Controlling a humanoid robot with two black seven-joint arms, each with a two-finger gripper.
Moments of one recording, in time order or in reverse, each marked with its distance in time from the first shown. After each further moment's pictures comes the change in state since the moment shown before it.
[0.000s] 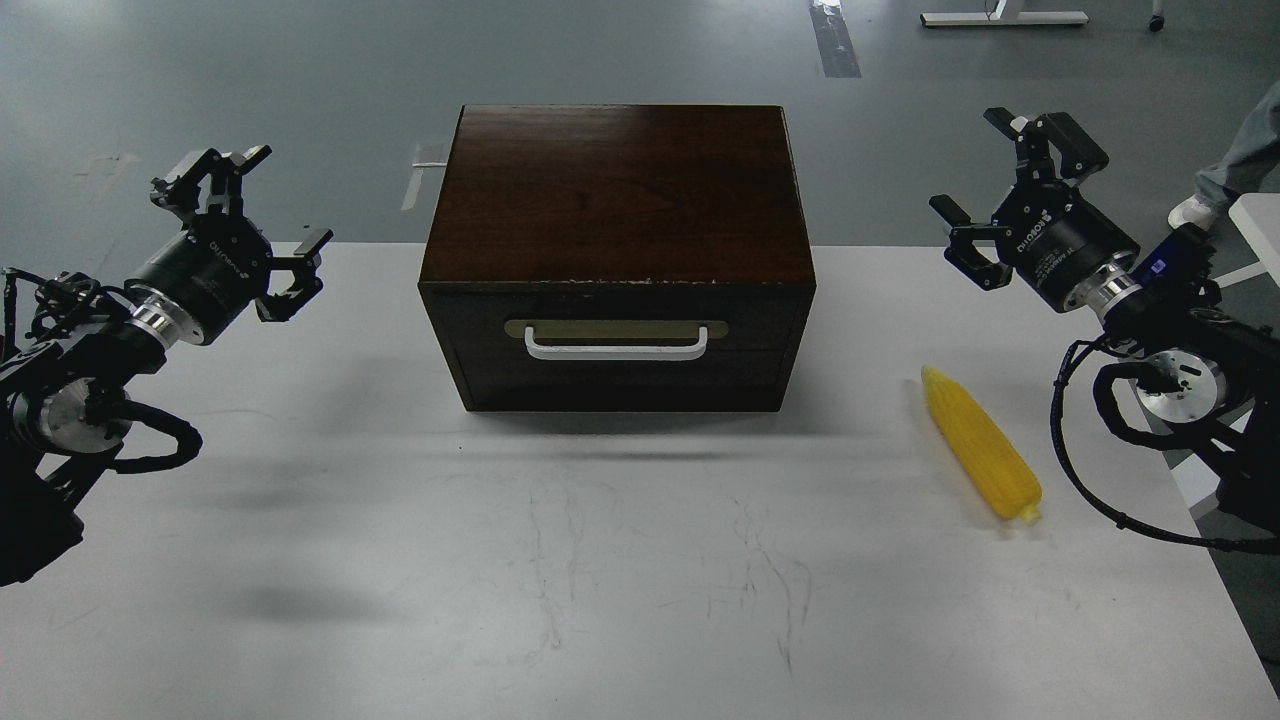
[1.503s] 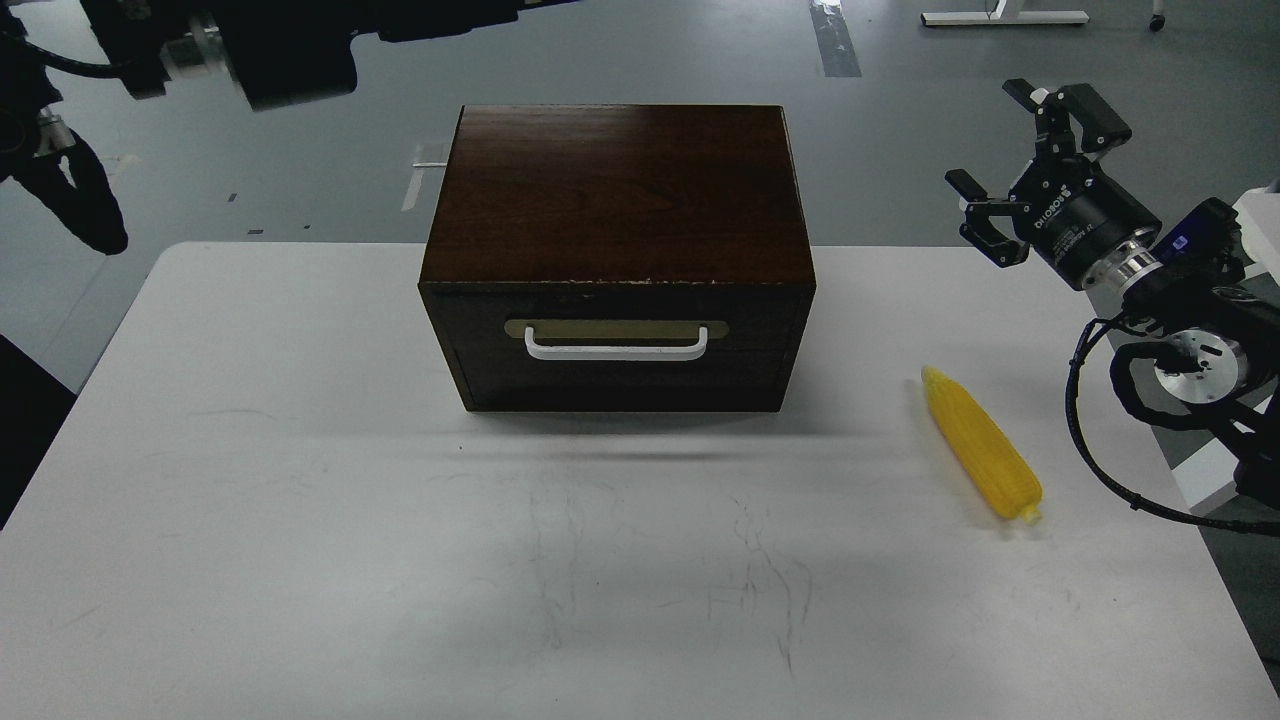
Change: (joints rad) left arm -0.537 0.171 0.031 -0.756 1.309 0.000 -0.051; right arm 0.040 -0.024 -0.001 0.006 0.001 0.000 0.000
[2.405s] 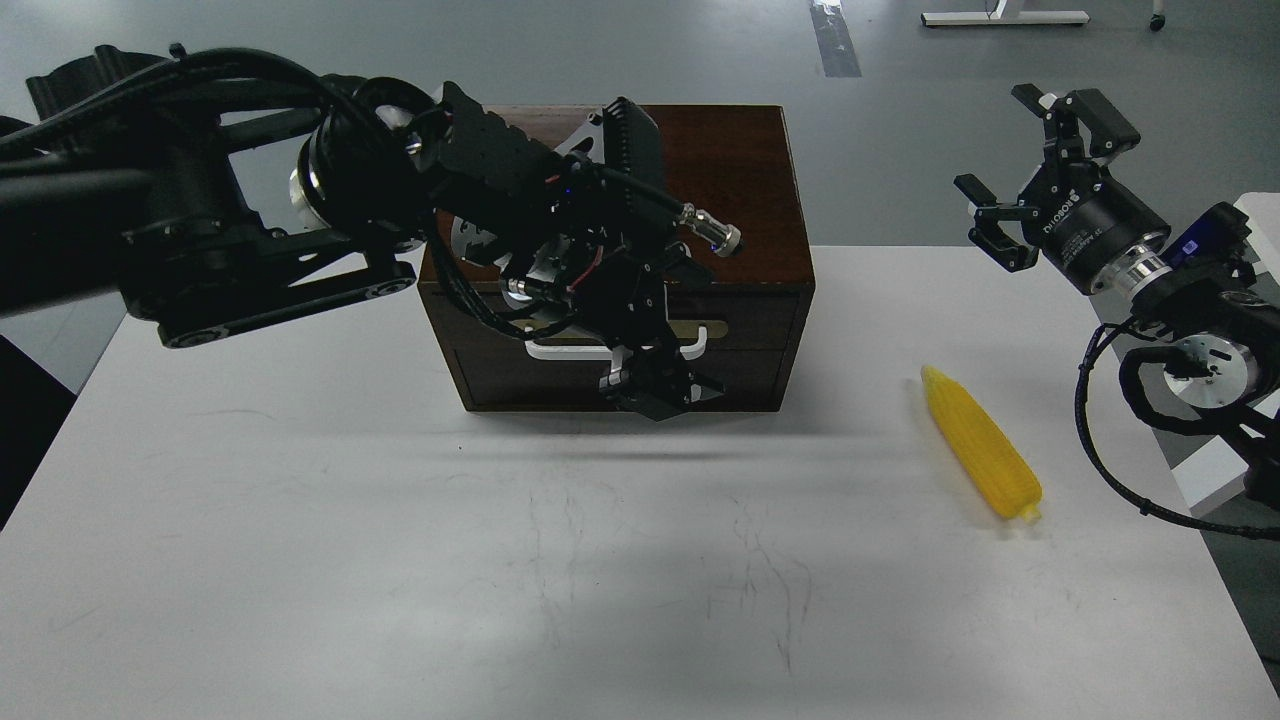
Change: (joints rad) left arm -0.351 -0.336 0.681 0.103 0.639 0.000 -0.157; right arm -0.017 -0.015 -0.002 -0.004 -0.002 0.000 0.000
